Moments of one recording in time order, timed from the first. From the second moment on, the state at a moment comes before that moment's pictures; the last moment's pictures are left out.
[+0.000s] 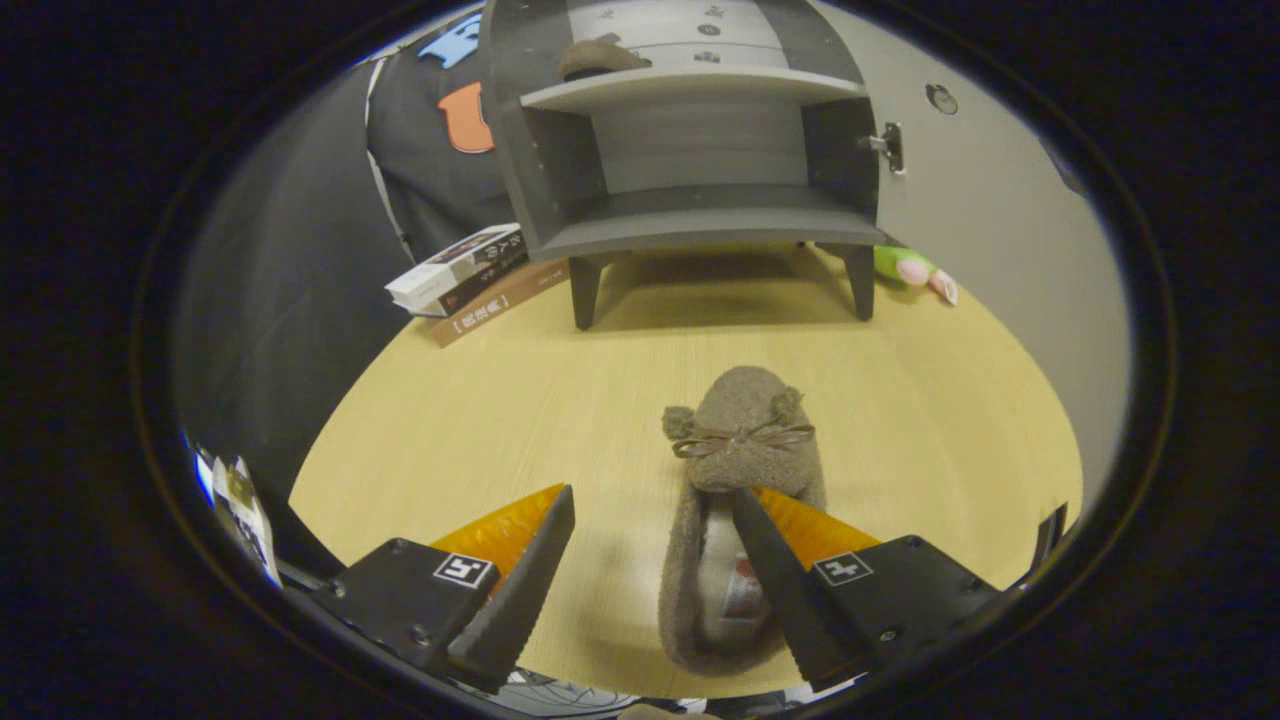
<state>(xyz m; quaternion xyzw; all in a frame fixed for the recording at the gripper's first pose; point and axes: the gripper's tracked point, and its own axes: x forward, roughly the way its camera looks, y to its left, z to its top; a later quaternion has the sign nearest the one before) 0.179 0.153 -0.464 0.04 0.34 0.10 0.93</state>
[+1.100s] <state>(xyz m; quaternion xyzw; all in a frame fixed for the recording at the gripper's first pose) 0.202 0.141 -0.445 0.04 0.33 0.11 0.94</state>
